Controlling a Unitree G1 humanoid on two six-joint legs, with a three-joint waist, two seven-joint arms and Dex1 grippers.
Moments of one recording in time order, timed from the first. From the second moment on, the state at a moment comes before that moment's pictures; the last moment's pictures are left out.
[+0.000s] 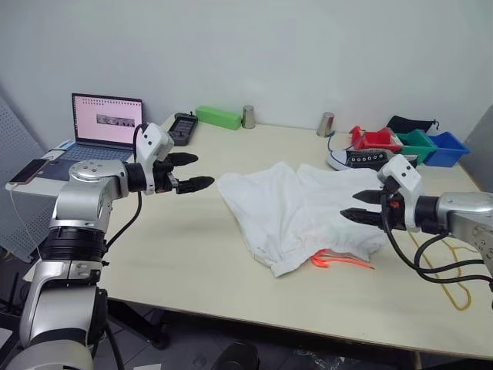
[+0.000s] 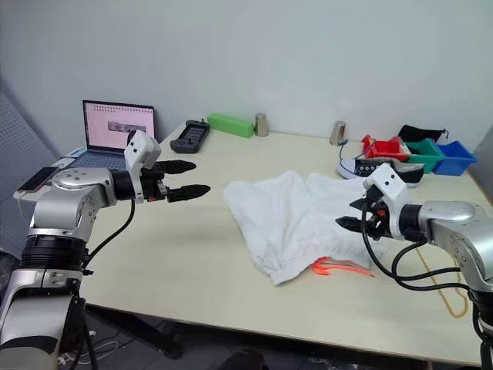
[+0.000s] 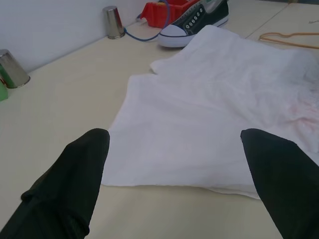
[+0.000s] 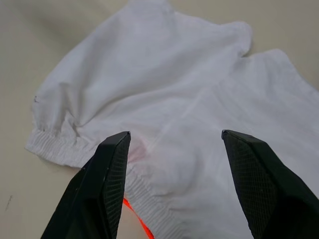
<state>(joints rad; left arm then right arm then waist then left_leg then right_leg) -0.74 0.73 0.02 0.39 -0.29 0.40 -1.14 -0.40 -0.91 -0.07 -0.36 0.56 1.03 0.75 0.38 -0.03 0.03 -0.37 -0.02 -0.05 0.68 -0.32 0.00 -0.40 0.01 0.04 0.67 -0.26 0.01</state>
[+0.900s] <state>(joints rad) -0.68 0.74 0.01 0.33 -0.27 0.36 -1.17 -0.46 -0.85 0.15 -0.51 0.55 1.06 0.73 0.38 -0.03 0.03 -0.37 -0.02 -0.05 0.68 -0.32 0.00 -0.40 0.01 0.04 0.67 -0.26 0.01</state>
